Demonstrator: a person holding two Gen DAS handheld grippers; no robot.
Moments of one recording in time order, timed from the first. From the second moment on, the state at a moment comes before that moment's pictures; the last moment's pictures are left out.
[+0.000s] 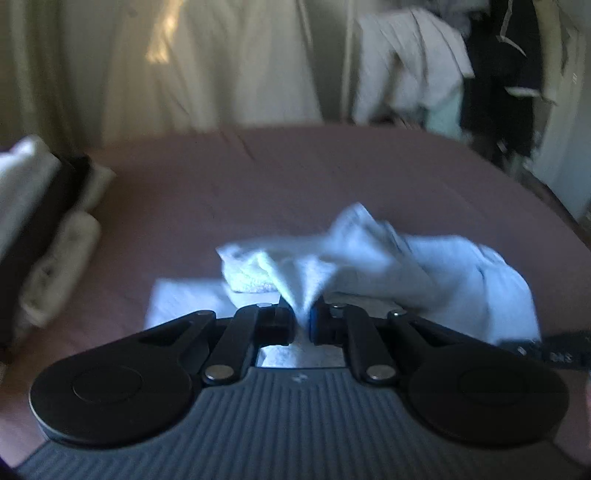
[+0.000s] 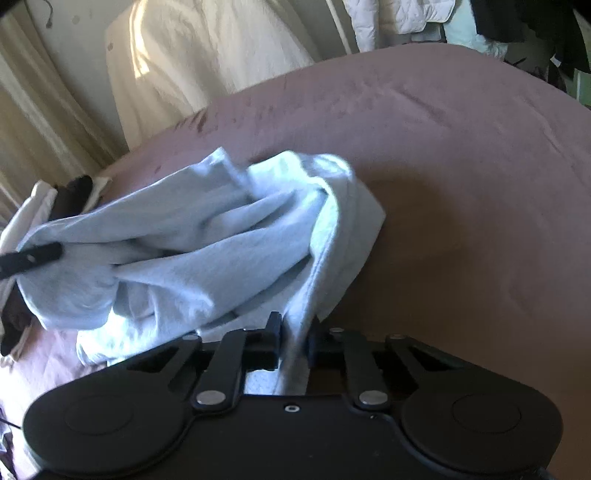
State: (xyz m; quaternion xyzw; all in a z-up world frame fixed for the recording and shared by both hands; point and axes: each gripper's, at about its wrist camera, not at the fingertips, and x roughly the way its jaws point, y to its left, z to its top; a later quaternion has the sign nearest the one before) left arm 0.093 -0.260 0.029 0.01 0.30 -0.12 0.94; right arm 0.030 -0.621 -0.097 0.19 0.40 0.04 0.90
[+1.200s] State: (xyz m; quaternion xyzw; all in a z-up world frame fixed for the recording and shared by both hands) left arm 0.174 -0.140 0.106 0.03 0.24 0.02 0.97; right arm 0.257 -0.662 0.079 0.10 0.36 0.03 0.93
